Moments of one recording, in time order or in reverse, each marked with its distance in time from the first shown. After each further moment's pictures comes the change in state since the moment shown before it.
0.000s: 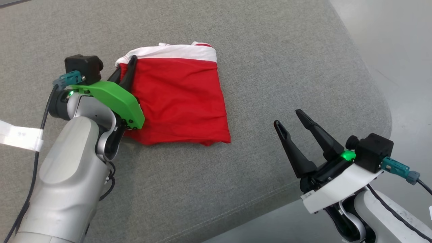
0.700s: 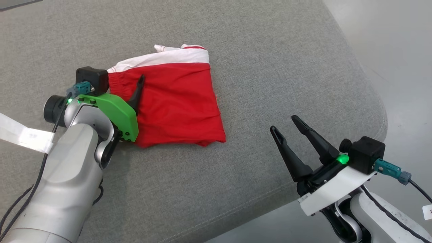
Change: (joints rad) left arm -0.036 0.038 -0.107 0.160 0.080 -0.018 -0.049; right arm -0.002 0.014 0.024 0.043 -0.001 0.011 0.001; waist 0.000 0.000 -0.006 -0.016
